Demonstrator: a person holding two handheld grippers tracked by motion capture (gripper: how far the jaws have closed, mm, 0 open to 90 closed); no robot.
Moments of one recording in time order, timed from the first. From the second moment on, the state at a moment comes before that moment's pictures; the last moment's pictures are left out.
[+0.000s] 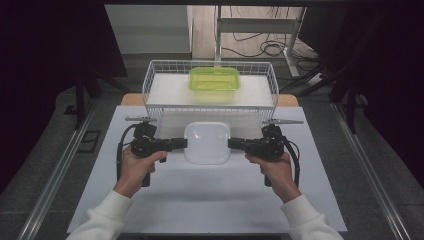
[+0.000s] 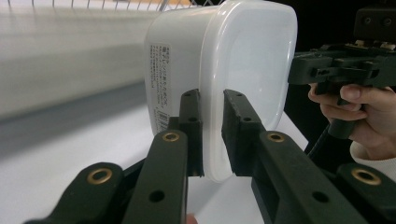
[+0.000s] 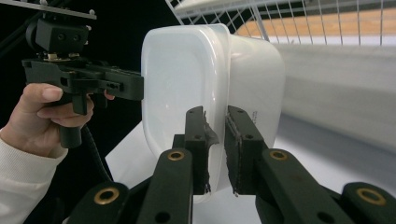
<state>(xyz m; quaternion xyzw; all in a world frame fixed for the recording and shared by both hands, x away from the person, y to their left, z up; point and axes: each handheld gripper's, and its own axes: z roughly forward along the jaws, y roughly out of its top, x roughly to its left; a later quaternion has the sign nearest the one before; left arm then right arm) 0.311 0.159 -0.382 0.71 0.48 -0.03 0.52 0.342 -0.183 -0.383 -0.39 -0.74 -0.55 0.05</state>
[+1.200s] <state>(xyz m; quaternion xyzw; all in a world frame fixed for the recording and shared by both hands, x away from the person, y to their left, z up) 0.354 0.155 -0.301 0.71 0.45 0.02 0.54 0.380 -0.186 -0.303 -0.36 -0.73 -0.58 0.01</state>
